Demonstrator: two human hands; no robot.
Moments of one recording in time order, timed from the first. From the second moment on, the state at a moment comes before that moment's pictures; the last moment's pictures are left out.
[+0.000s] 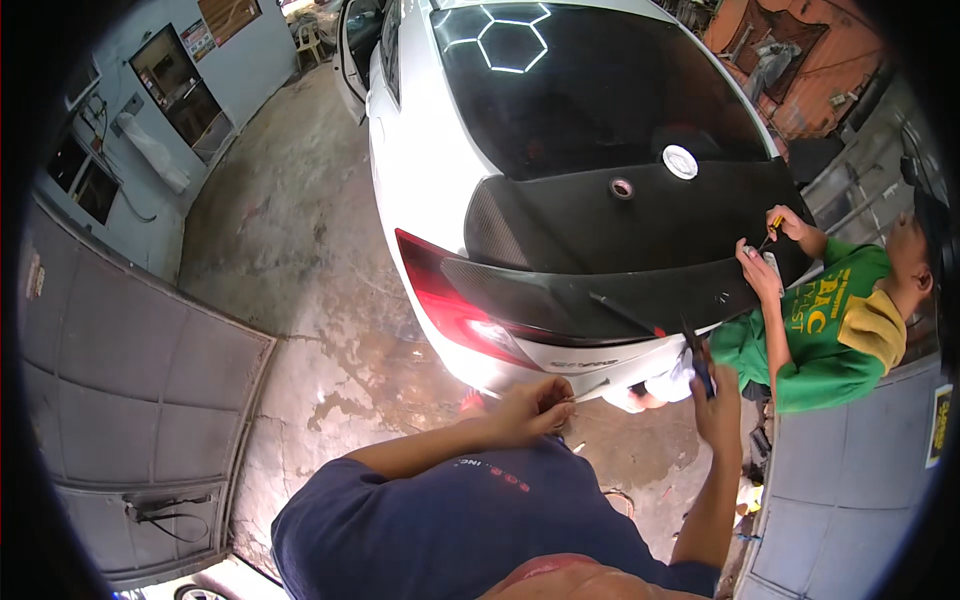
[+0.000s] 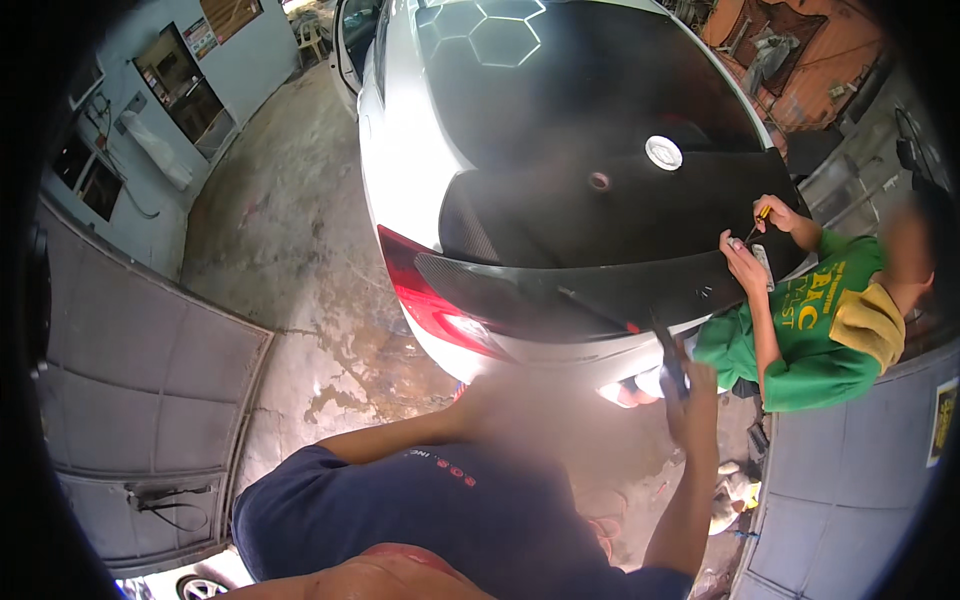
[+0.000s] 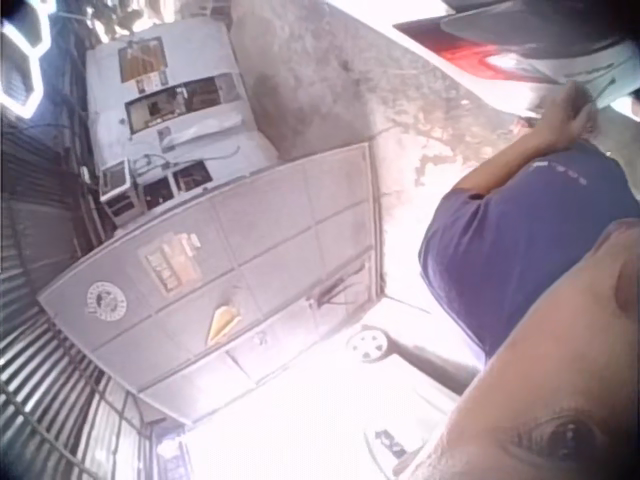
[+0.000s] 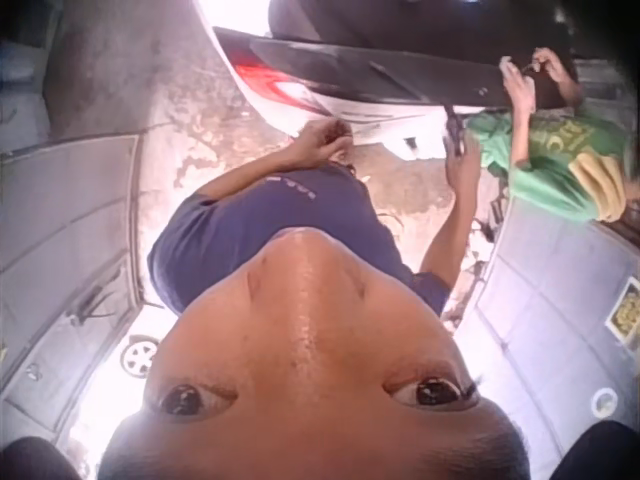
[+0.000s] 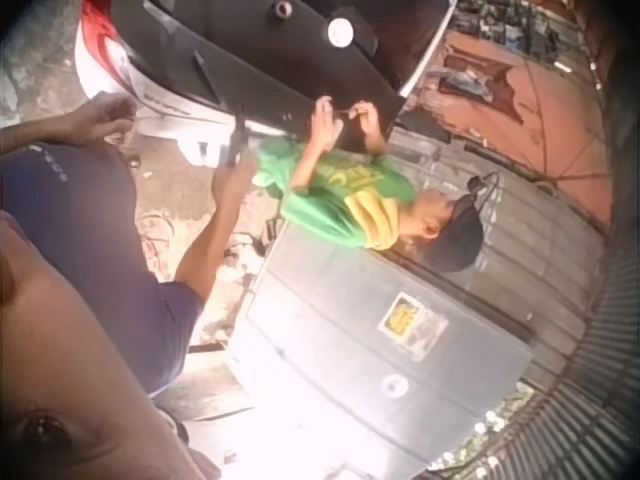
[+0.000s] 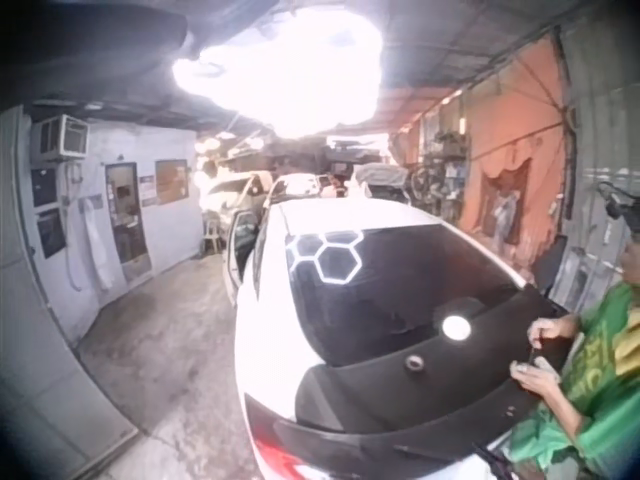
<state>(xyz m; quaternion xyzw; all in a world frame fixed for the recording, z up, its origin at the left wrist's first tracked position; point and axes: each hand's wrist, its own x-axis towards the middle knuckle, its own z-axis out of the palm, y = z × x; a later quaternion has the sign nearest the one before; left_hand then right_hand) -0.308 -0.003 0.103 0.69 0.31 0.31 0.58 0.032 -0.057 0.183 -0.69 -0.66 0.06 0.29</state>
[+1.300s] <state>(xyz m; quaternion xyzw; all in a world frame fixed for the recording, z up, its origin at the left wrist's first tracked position) -0.281 0.011 0.133 0.54 0.31 0.29 0.72 -0.176 -0.012 0.359 -0.19 -0.74 -0.19 0.61</state>
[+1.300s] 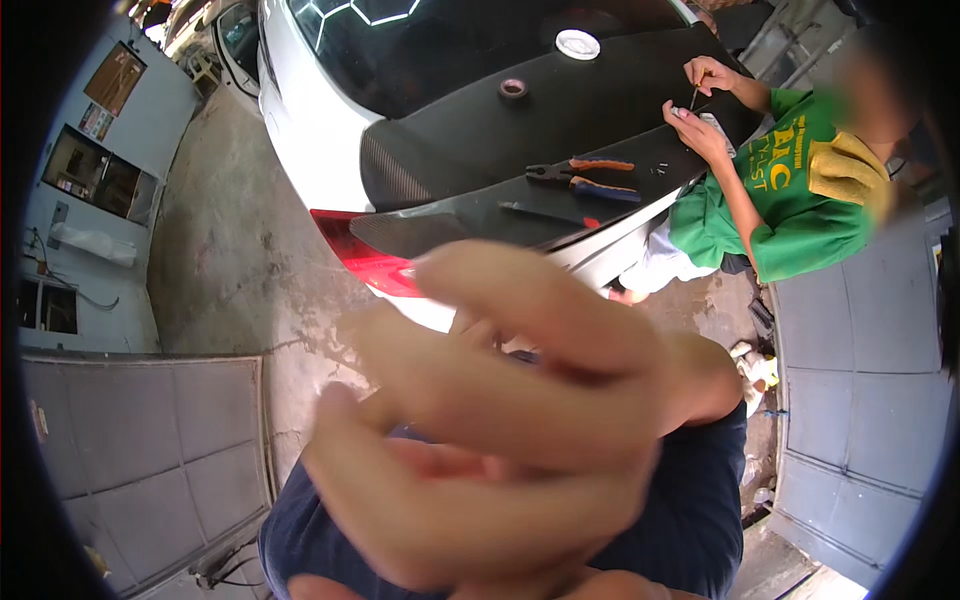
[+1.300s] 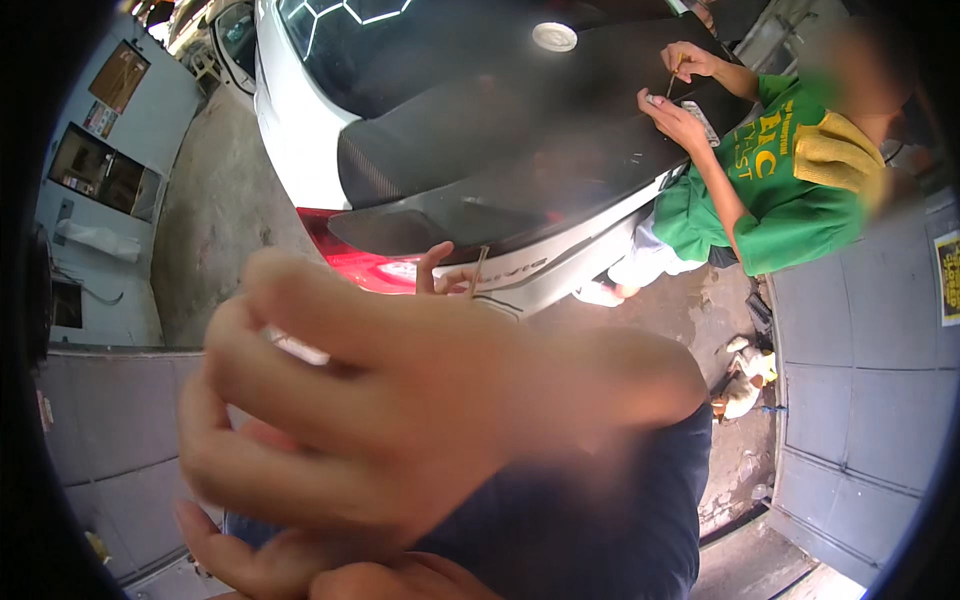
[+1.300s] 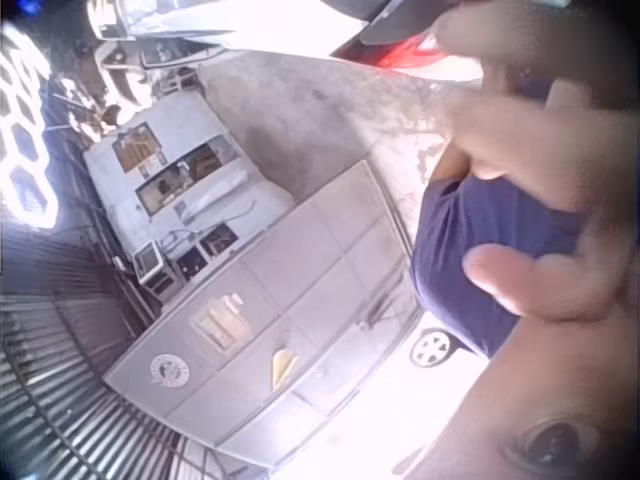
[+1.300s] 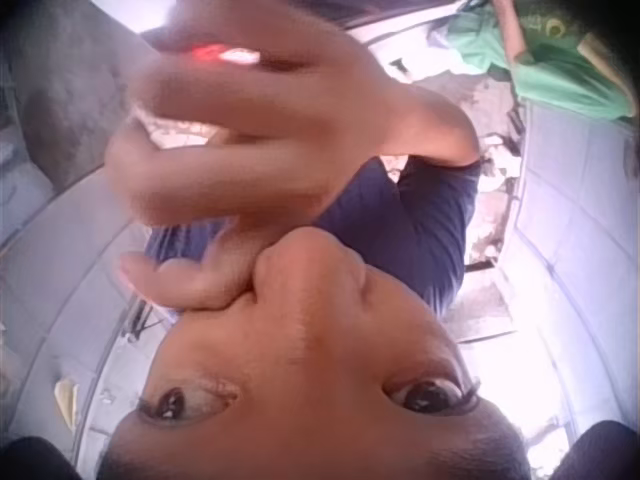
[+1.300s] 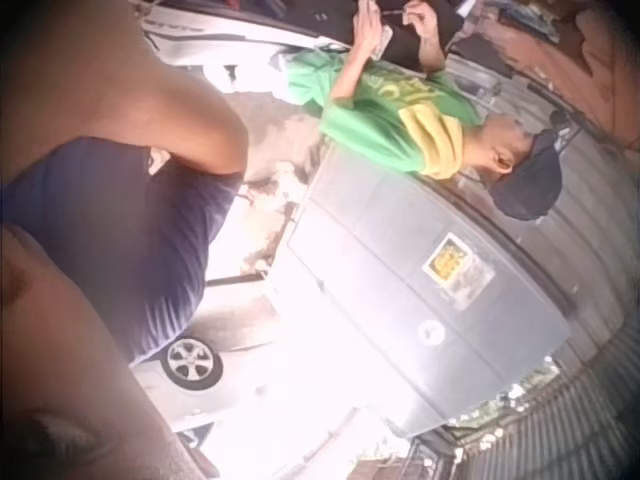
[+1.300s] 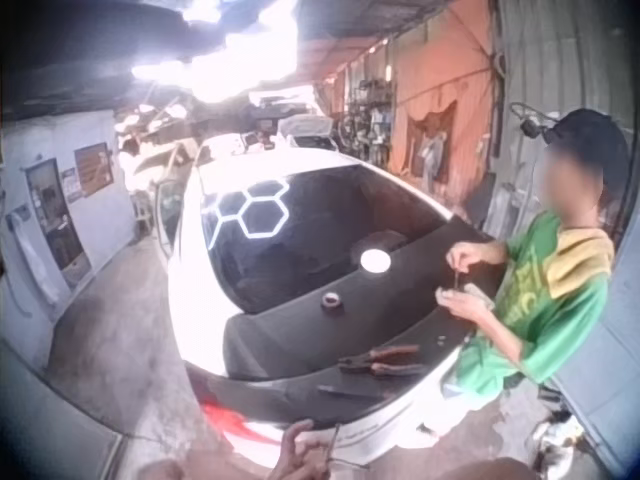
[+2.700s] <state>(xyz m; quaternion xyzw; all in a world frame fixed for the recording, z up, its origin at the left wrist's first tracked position) -0.269 0.018 0.114 0.65 0.28 0.46 0.54 -0.092 -0.009 0.167 -0.51 -0.67 0.26 0.48</state>
